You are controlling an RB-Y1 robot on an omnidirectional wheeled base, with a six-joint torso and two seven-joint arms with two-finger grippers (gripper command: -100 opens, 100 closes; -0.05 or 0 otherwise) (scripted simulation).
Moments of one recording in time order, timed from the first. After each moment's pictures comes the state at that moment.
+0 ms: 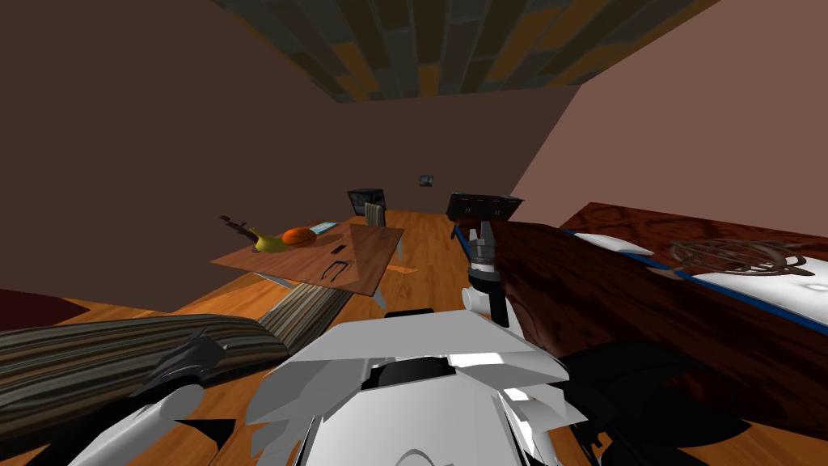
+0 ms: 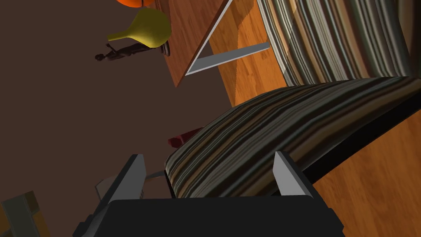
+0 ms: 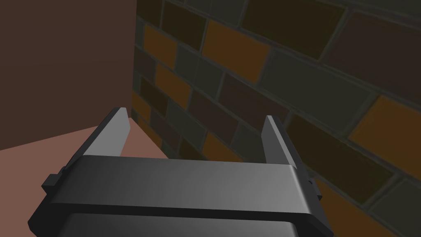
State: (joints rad) left arm 0.57 0.50 0.68 -1.40 0.70 0.14 -0.13; right arm 0.48 0.01 -0.04 -2.37 0.04 -0.41 0.14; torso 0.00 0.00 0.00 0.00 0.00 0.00
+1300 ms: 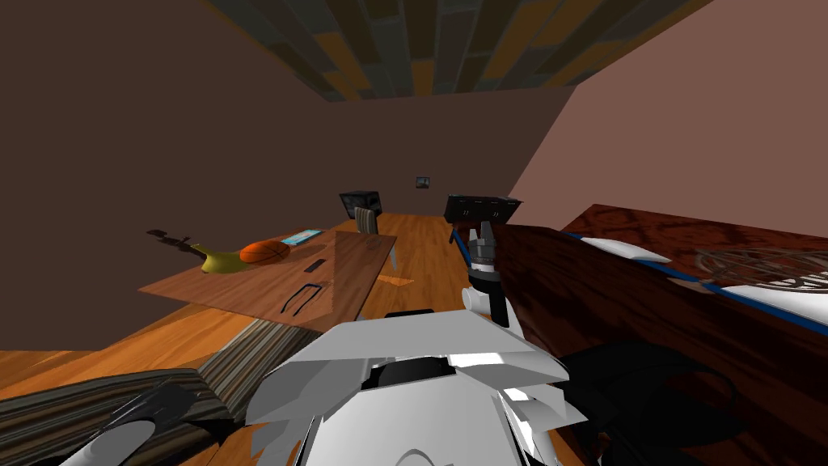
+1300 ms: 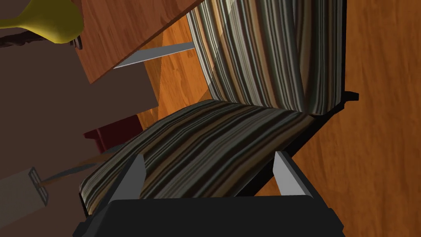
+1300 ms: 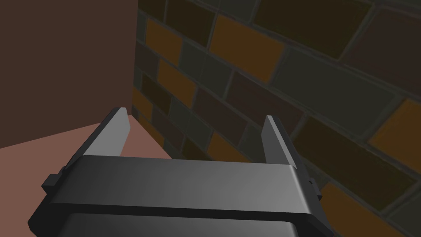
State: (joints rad) left arm 0.51 0.60 0.73 -1.06 0.88 0.34 -0.17; right arm 0.48 0.01 -0.04 -2.37 0.04 -0.41 0.14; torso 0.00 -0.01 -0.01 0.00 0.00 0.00
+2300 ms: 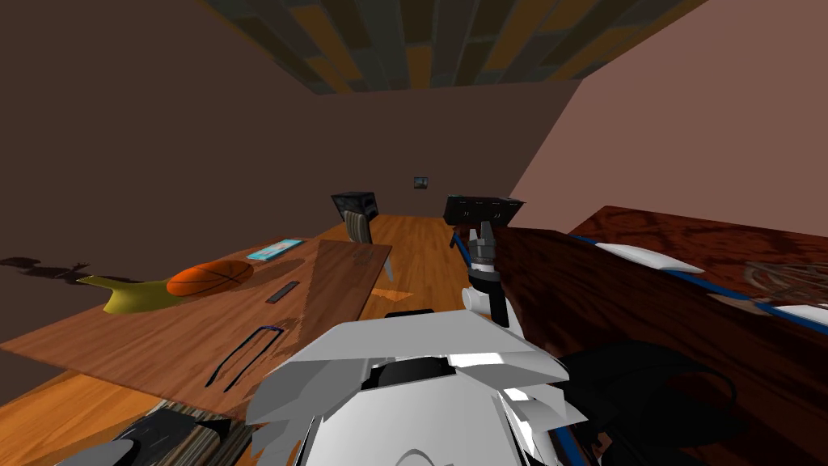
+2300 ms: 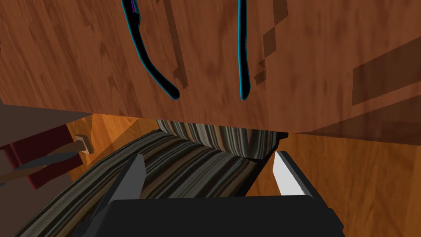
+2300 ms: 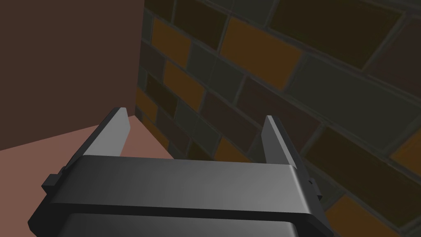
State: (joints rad) left arm 0.44 0.68 0.73 -0.79 0.99 0.50 -0.17; right arm 0.48 0.01 -0.04 -2.37 0.04 -0.41 0.14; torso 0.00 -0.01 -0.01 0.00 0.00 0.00
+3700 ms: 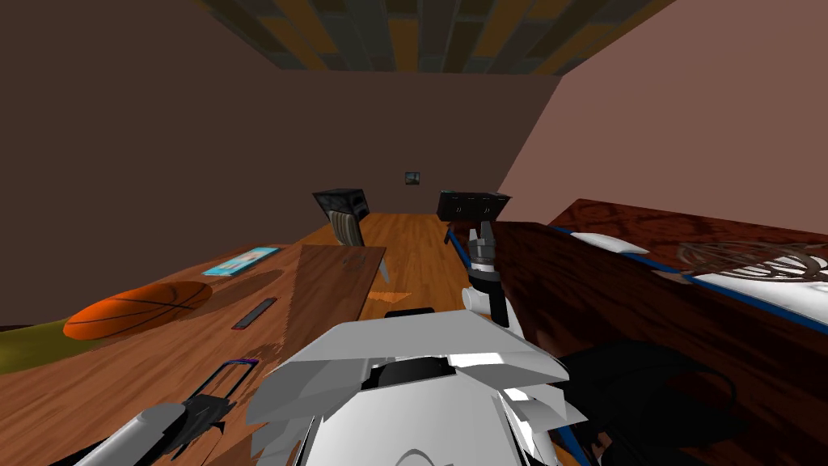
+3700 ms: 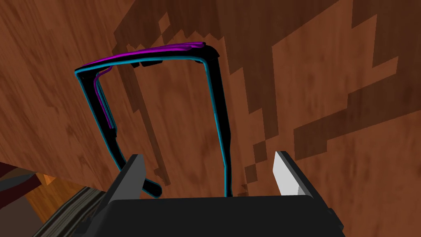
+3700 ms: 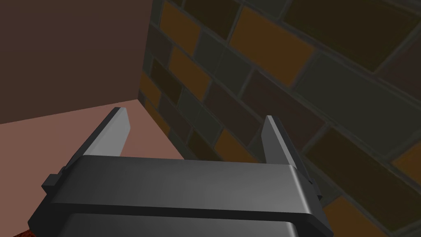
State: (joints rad) left arm 0.32 0.73 0.57 -0.61 0.96 0.54 0.02; right arm 0.48 0.01 -0.04 -2.37 0.04 -0.41 0.14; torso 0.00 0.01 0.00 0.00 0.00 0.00
